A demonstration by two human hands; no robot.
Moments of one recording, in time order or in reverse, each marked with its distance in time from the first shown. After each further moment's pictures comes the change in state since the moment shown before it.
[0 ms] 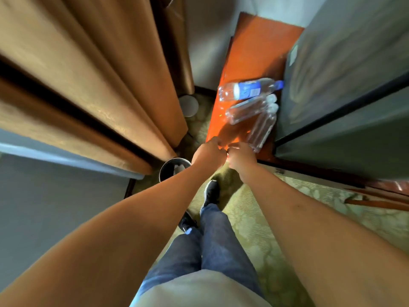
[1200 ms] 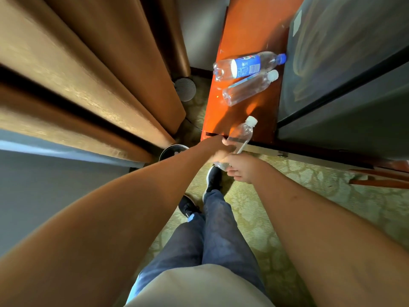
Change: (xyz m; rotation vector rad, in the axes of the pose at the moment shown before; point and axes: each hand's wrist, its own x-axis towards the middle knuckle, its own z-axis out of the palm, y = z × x) left_hand 0.010 0.001 0.016 0.152 -0.366 -0.091; right_hand 0.010 0.054 0.001 -0.059 -0.303 0.419
